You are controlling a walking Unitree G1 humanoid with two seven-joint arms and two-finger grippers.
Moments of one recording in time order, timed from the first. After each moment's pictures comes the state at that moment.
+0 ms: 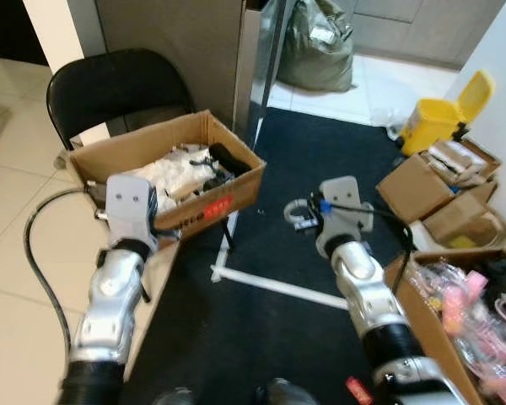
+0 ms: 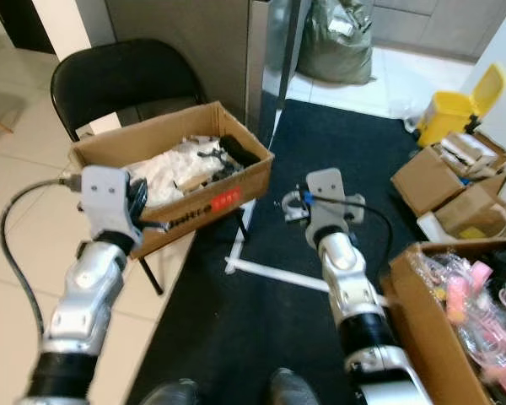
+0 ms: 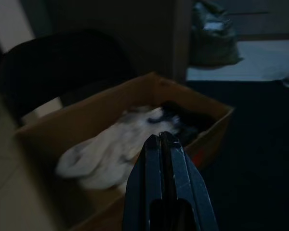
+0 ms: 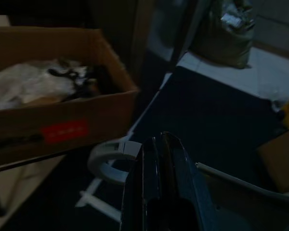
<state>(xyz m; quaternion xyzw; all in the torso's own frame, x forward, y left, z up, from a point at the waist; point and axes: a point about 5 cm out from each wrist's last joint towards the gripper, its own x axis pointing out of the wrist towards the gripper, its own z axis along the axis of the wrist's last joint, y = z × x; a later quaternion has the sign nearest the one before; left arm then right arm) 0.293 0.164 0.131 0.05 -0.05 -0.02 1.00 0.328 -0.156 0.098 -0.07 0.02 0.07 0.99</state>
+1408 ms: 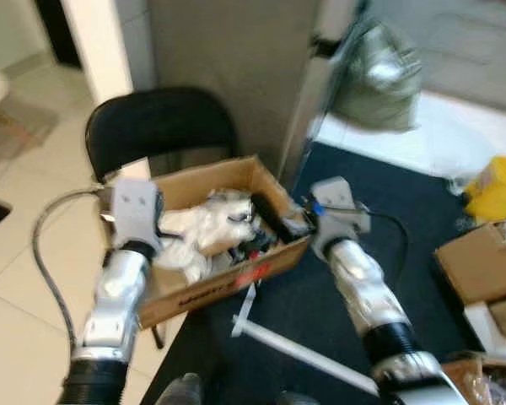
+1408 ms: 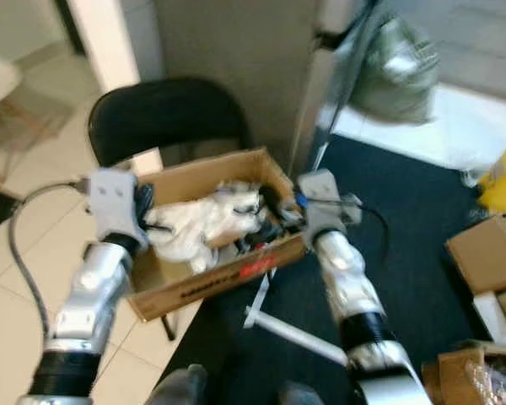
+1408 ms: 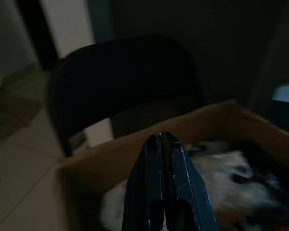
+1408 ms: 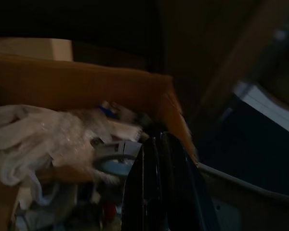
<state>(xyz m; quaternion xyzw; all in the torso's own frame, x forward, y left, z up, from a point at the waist) 0.292 0.169 0.130 0.05 -0.04 -0.01 1.00 0.331 -0.136 0.097 -0.09 0.04 0.12 0.99</state>
